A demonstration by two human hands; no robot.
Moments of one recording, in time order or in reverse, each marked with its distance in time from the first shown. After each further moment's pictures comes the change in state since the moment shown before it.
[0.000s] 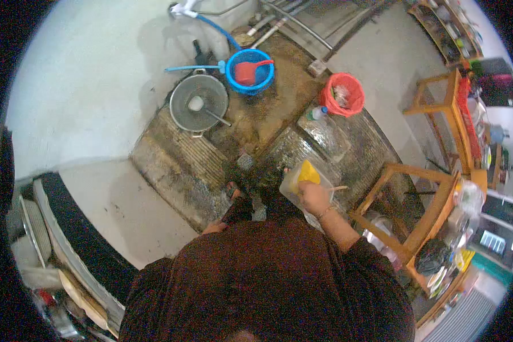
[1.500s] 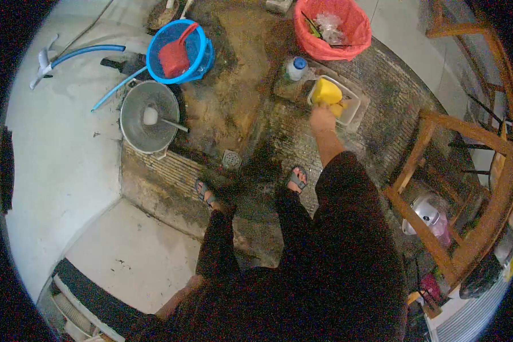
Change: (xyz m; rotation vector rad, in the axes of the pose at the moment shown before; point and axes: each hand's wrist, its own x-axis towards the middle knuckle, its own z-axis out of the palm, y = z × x) left_hand -0.018 0.053 -0.039 0.095 0.021 -0.113; right_hand 0.293 0.353 0.235 -0.164 0.343 0.439
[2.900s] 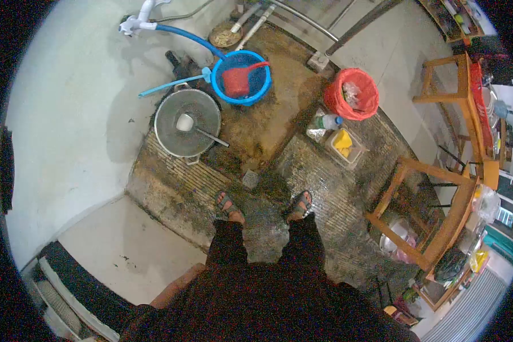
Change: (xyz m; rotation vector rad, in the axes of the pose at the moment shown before) left_hand -0.059 -0.179 -0.009 -0.610 0.285 0.496; right_hand -0.397 -0.144 -0.292 0.430 -1.082 0.204
